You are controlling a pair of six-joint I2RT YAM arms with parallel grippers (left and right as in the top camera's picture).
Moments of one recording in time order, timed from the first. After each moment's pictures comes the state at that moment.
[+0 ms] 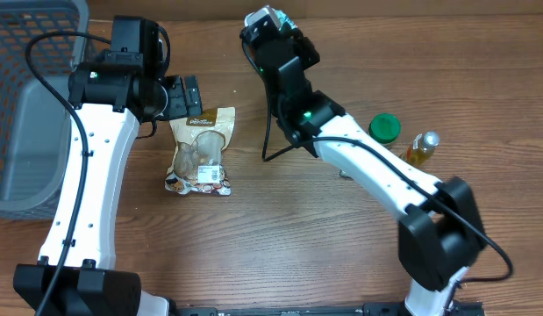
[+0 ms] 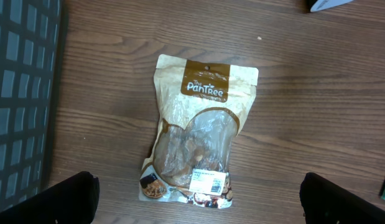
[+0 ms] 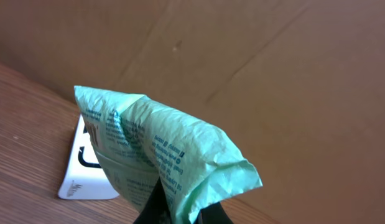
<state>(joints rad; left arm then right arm) -0.10 1.66 1.72 -1.20 -0.04 -0.27 0.64 1.93 1.55 0.07 0.66 -0.45</state>
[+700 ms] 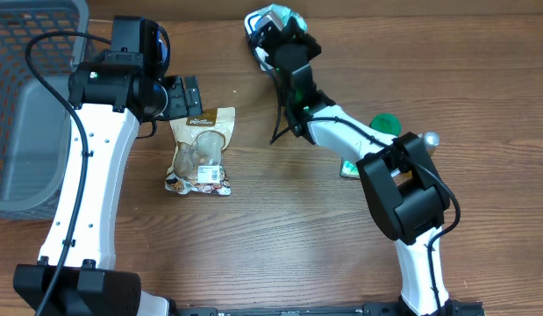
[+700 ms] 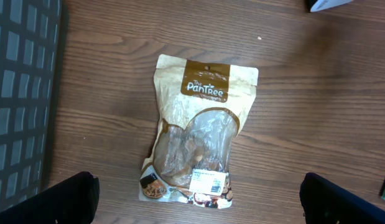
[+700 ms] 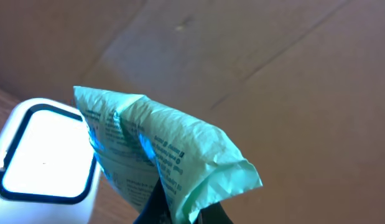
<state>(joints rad) -0.10 1.66 1.72 -1.20 -0.04 -0.27 0.52 2.23 1.55 0.57 0.55 -0.71</state>
